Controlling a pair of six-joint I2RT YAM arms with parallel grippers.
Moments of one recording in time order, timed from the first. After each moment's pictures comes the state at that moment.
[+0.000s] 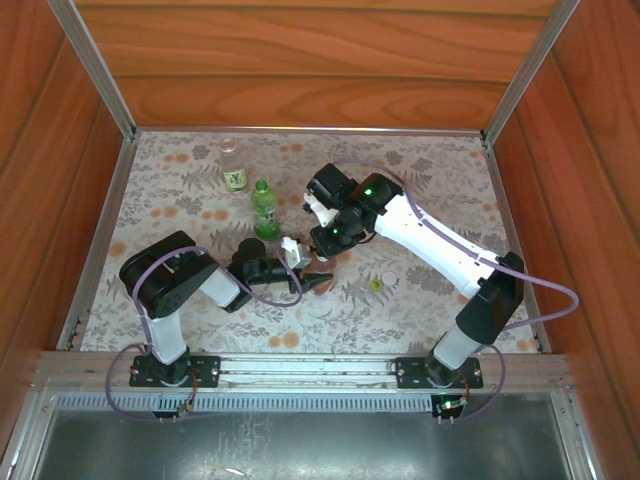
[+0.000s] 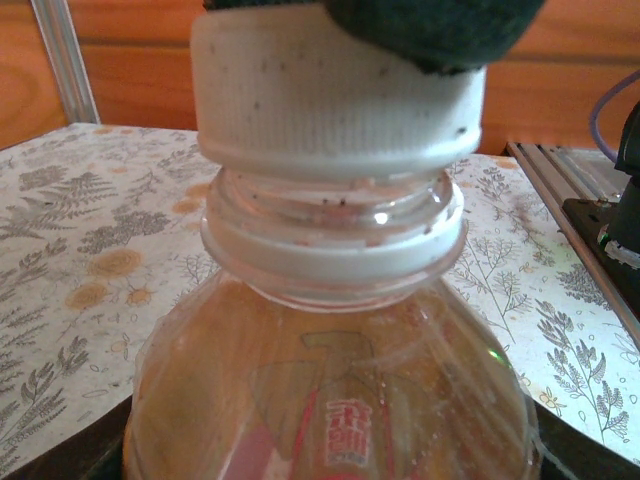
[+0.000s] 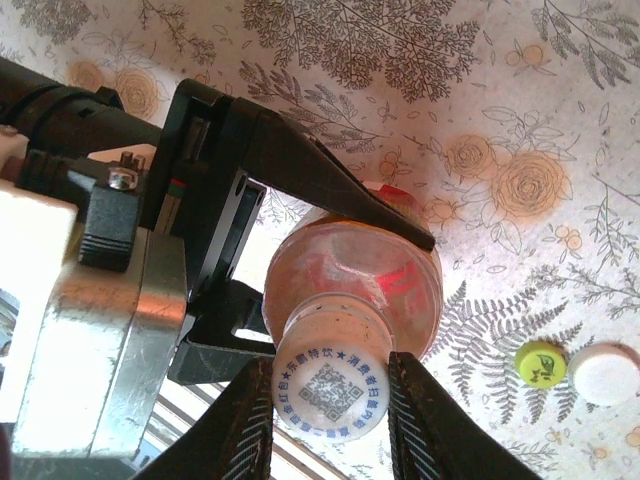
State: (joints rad) left arm -0.77 1.83 0.43 1.27 0.67 0.04; right arm 0.88 1.64 1.61 -1.25 -0.12 0.21
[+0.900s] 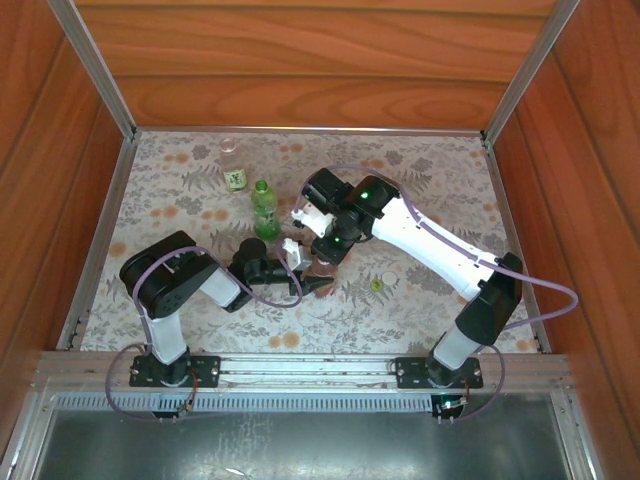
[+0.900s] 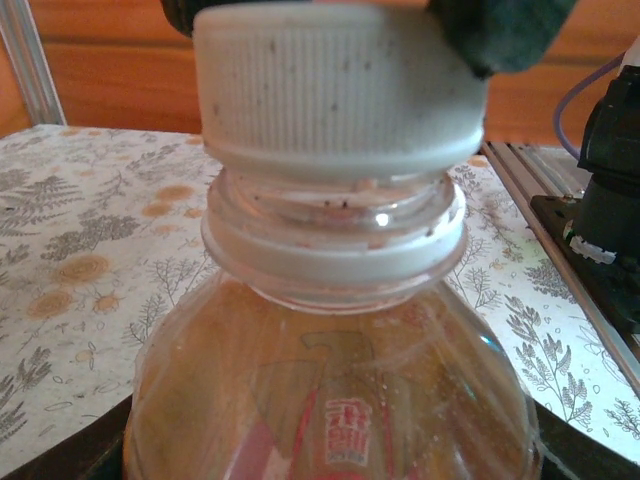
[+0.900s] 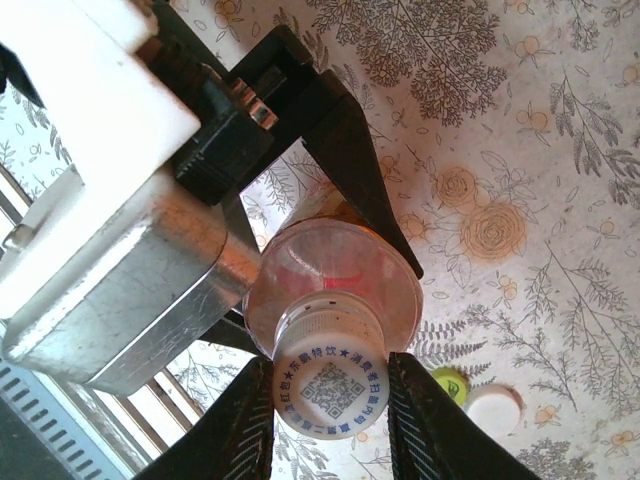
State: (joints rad) left arm -0.77 1.83 0.44 1.26 0.72 0.04; right arm 0.92 1.64 1.63 -1.30 -0.06 -0.15
